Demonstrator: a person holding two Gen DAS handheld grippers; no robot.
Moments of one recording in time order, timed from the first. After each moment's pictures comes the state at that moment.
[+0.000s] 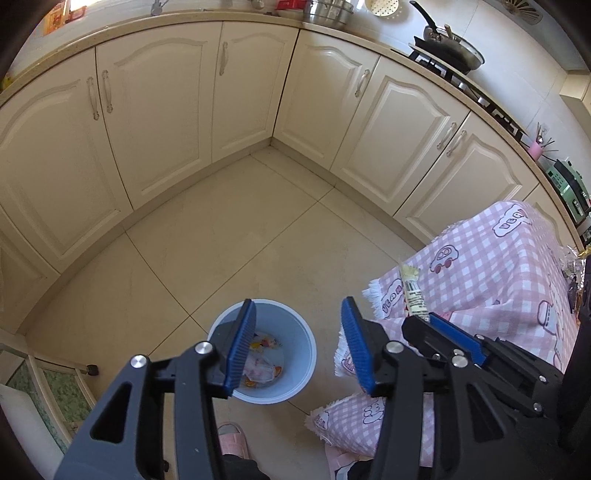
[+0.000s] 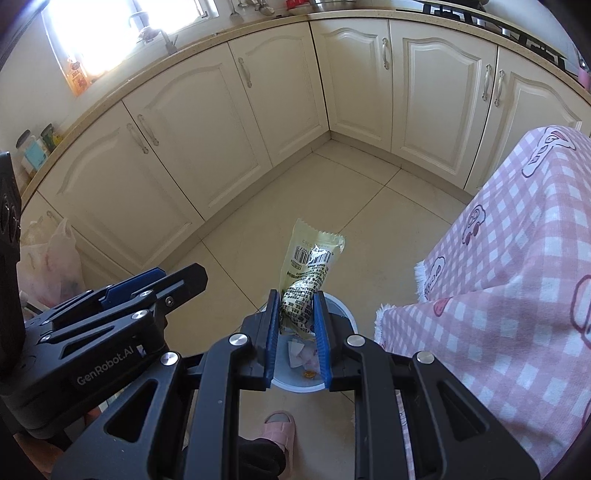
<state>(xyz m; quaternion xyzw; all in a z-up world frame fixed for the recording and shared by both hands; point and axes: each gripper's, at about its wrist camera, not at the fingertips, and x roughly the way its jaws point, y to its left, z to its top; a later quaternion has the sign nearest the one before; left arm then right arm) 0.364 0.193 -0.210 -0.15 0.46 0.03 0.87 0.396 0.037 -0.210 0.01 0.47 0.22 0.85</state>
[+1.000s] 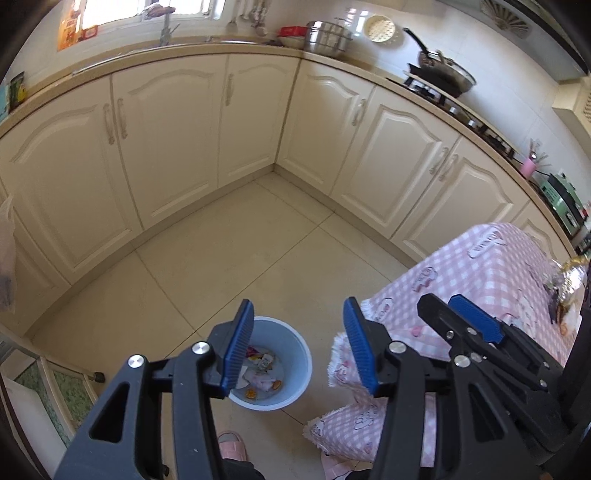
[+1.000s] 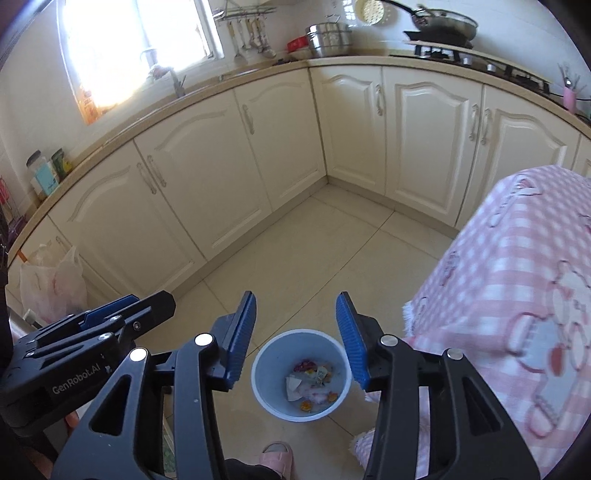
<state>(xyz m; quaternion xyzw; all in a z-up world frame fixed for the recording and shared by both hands) 0.333 0.177 -0.151 -0.14 0.42 0.04 0.90 0.377 -0.004 -0.161 0.03 0.39 0.20 0.90</state>
